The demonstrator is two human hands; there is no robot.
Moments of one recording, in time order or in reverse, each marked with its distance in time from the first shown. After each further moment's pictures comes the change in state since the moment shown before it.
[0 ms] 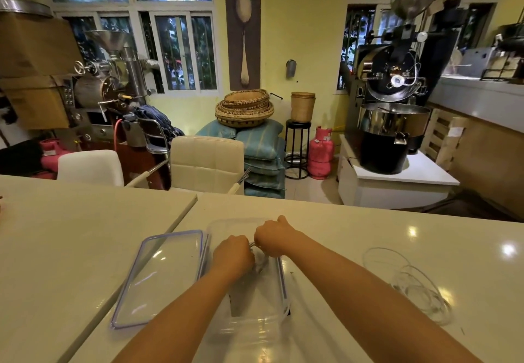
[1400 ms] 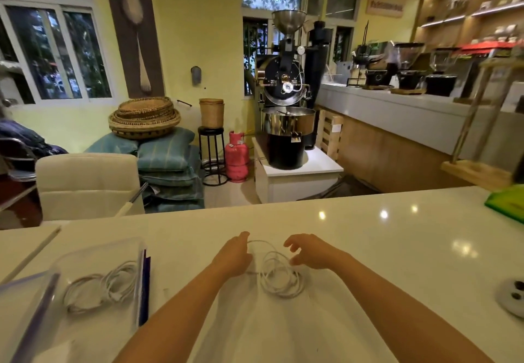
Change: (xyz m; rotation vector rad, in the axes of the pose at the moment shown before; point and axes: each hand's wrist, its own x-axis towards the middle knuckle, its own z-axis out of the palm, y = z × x) left_hand -0.020 0.198 0.061 -0.113 -0.188 0.500; right_hand -0.213 0.193 0.100 0.862 0.003 0.542
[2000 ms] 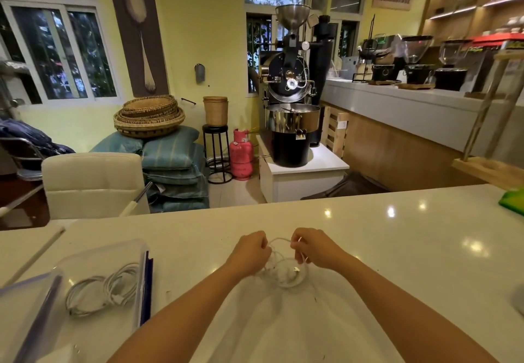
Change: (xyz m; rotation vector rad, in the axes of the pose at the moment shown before) left_hand 0.000 0.023 0.003 -0.193 0.119 0.064; right_hand 0.007 -0.001 0.003 0.265 0.153 -0.066
